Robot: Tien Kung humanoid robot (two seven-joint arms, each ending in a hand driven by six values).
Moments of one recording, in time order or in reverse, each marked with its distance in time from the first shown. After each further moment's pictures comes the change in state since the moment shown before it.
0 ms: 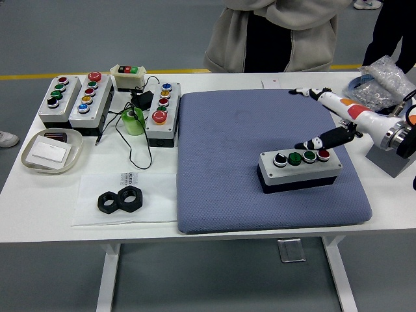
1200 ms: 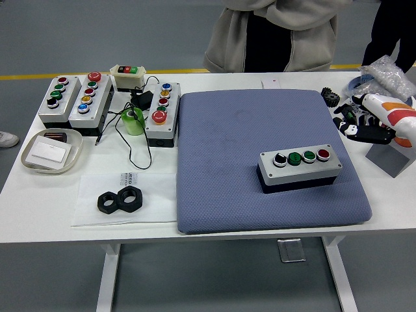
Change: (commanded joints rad) left arm 0.001 0.000 -0.001 0.000 0.006 -0.001 0.004; right arm -0.185 -0.109 0.110 0.137 -0.261 0.070 -0.203
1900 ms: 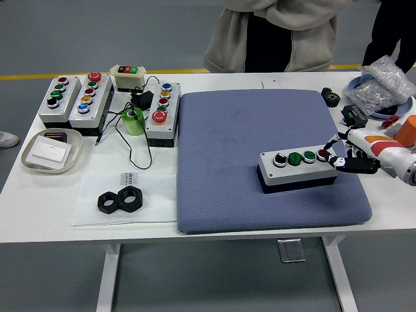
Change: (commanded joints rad) left arm 0.010 -0.002 -0.017 0.000 0.024 0.004 0.008; right arm -0.032 0.030 -0.071 -0.035 -0.007 0.033 -0.007
